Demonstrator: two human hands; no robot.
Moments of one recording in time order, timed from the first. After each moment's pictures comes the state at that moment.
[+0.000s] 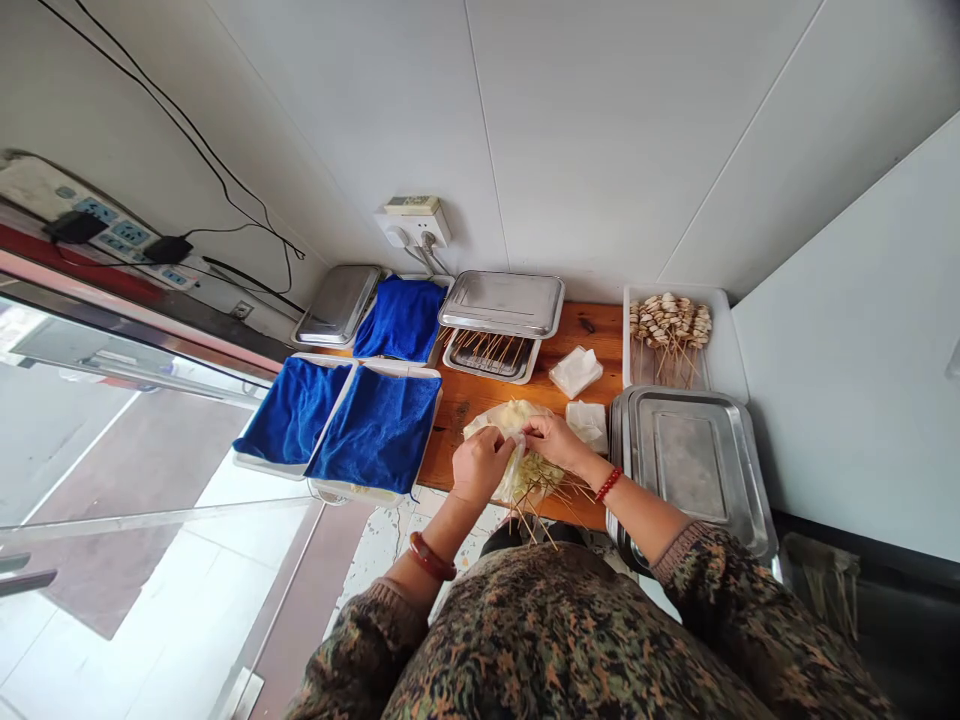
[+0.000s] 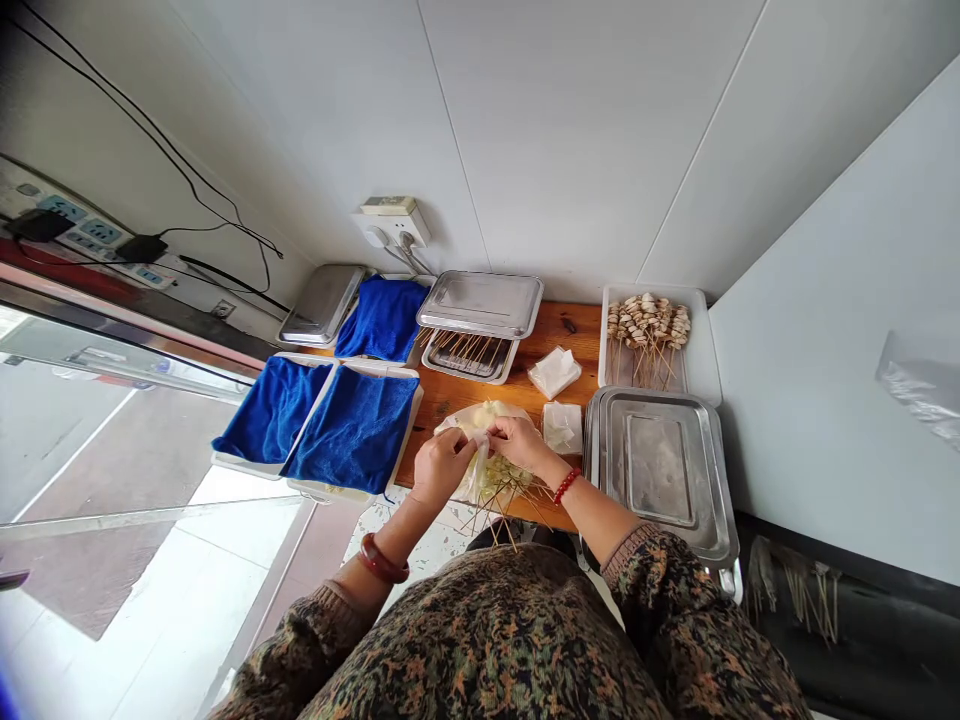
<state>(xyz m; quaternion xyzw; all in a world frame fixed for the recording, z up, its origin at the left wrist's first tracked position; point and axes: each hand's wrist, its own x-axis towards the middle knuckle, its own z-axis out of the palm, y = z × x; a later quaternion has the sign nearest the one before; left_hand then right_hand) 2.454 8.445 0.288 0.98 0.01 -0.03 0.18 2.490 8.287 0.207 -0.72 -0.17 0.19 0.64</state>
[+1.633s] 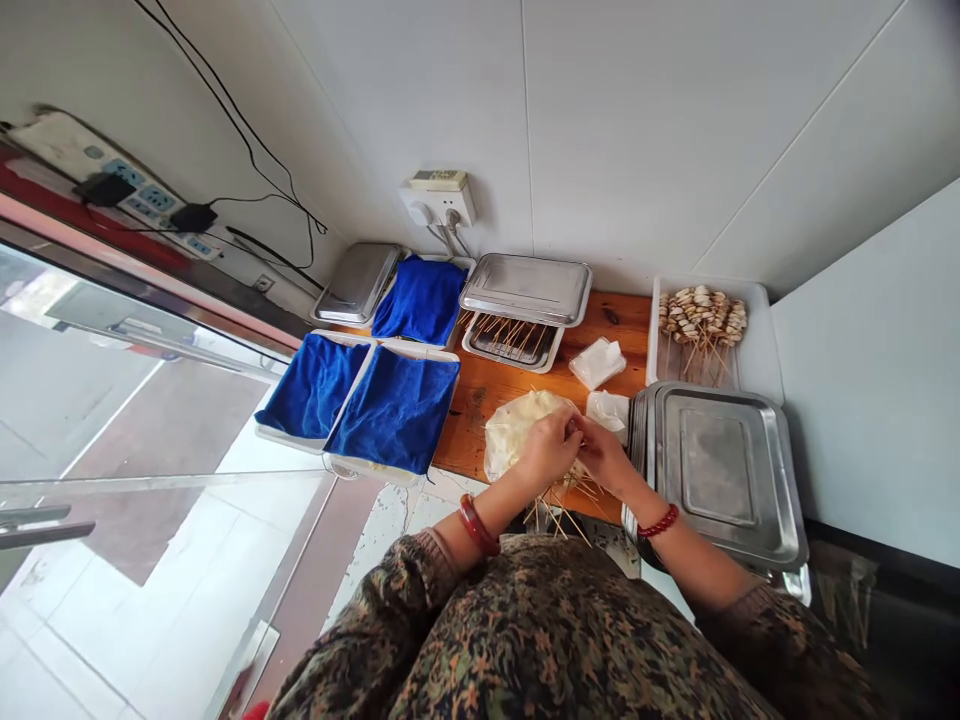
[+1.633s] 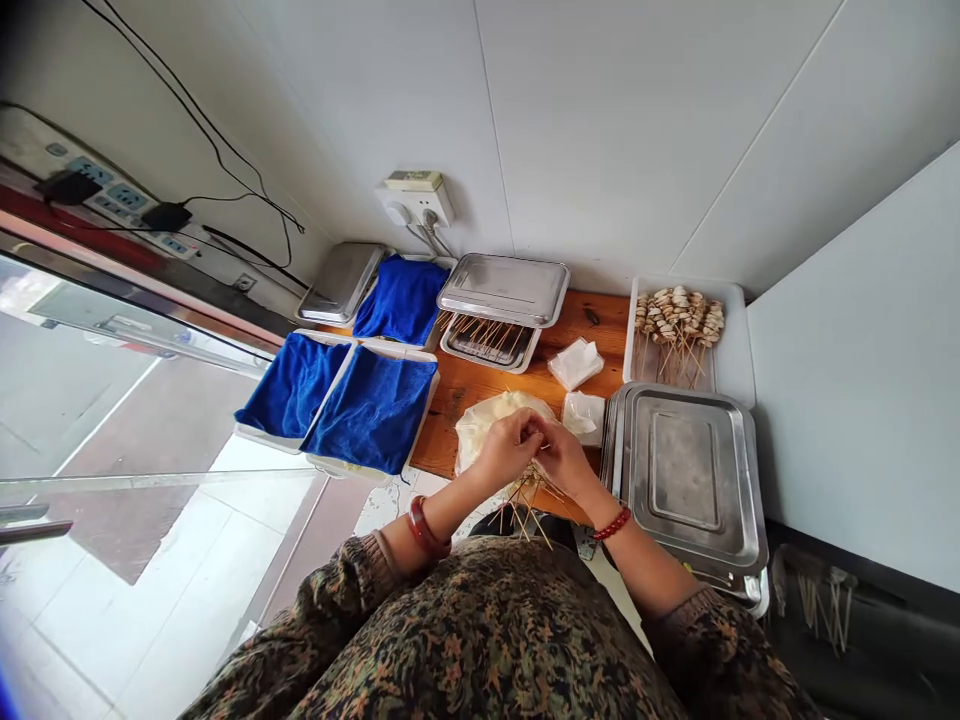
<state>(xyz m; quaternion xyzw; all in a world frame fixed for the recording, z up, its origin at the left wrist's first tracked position) 2.465 8.392 0.281 0.85 -0.06 -0.09 0.51 2.447 8.261 0.221 -0.78 -0.15 0.07 0.60</state>
